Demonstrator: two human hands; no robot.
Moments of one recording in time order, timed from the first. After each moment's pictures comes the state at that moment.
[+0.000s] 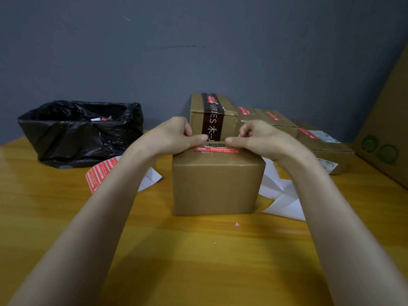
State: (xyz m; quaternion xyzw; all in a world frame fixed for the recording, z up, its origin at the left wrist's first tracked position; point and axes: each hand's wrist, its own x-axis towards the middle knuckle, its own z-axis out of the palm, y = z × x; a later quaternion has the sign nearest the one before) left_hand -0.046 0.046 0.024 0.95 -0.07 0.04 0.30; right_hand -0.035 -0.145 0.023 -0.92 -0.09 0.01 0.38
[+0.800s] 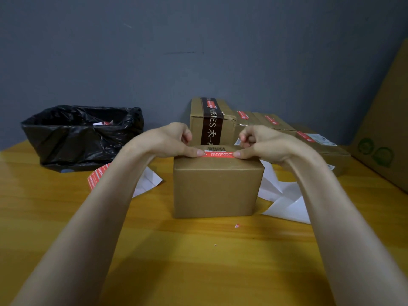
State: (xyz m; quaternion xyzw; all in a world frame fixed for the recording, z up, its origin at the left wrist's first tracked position) left_hand -0.050 0.054 0.033 0.94 -0.09 -0.04 0.31; right_hand -0.031 -0.160 0.023 -0.89 -0.14 0.07 0.43
